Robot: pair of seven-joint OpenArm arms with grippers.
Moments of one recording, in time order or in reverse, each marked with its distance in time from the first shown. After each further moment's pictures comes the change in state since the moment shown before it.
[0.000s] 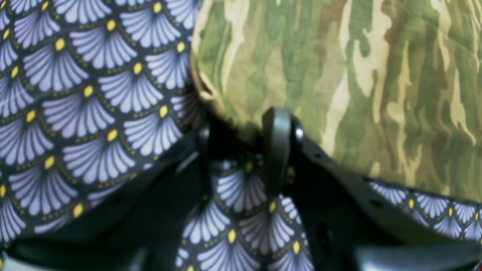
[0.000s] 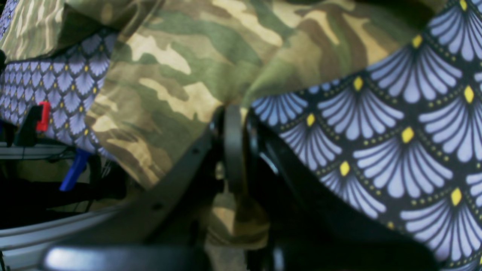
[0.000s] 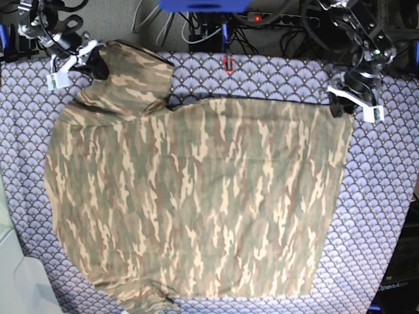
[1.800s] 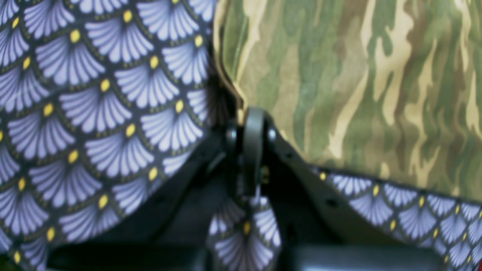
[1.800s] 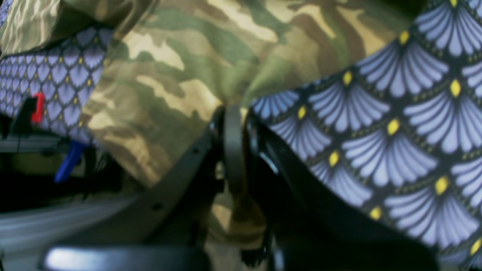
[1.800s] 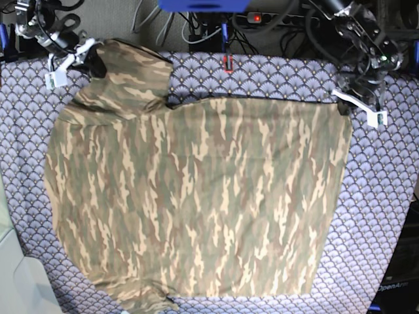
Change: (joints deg) left arm -3.5 0.7 -4.6 3.1 1.6 -0.3 10.4; right arm -1.5 1.3 0.2 0.2 -0.1 2.7 0.1
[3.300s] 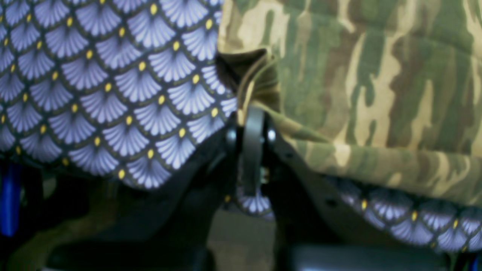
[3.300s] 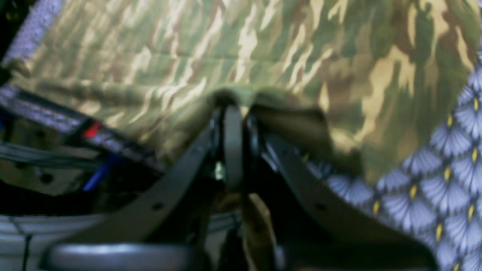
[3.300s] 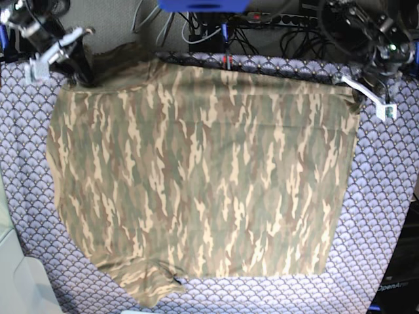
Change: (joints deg) left arm 2.9 0.2 -0.1 13.1 1.4 0.0 10.3; right arm -7.1 -0.1 5.9 15.8 -1.3 0.2 6.8
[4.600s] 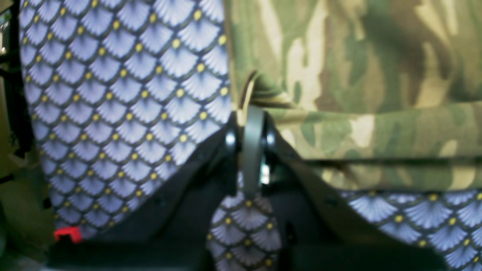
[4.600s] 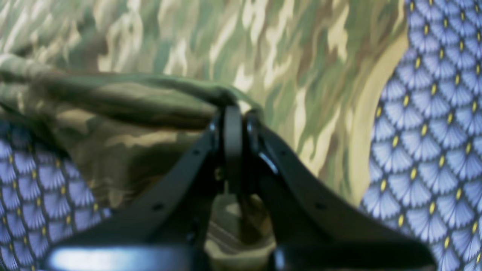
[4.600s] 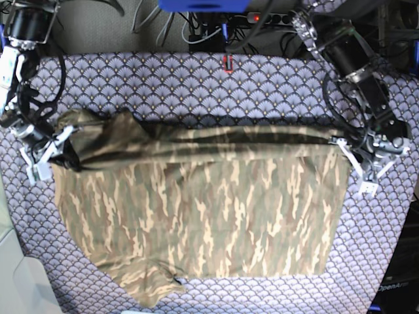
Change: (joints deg) left arm -22.8 -6.8 14.5 -13.0 21.8 -0.5 7.1; right arm 39.5 2.0 -0.7 -18.5 -11.9 1.3 -20.4
